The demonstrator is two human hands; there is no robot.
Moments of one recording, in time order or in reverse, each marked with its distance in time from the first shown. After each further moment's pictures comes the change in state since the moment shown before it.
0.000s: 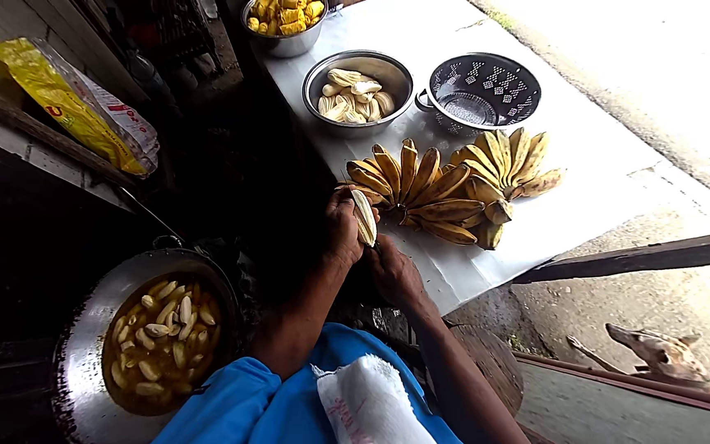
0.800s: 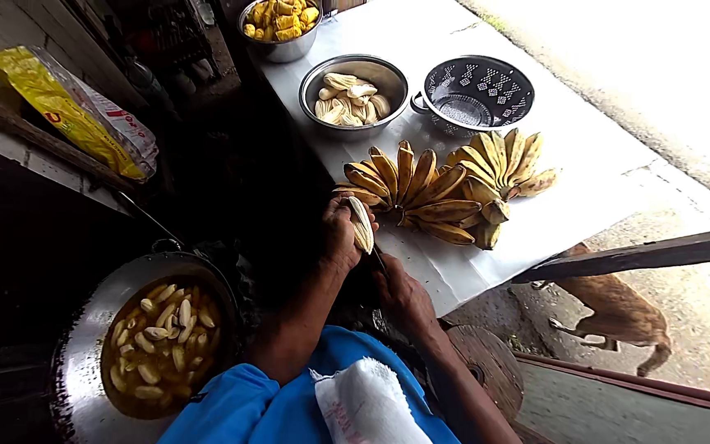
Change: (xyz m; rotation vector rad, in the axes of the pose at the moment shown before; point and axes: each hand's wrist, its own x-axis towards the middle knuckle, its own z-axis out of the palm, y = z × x) left_hand -0.013 0.000 -0.005 0.080 -0.032 -0.034; right_hand -0.036 0.006 -0.001 -0.092 0.010 0.055
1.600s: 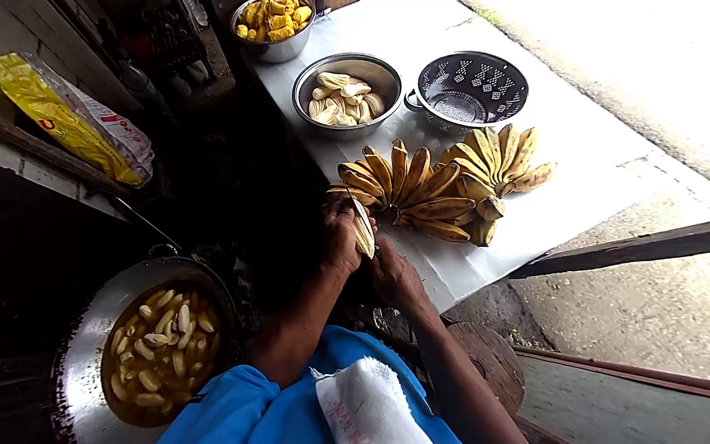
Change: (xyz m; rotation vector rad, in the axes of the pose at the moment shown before) left_hand -0.003 -0.012 0.003 0.048 -0.023 -0.021; right_hand 0.033 -0.001 -0.009 0.074 -0.073 0.030
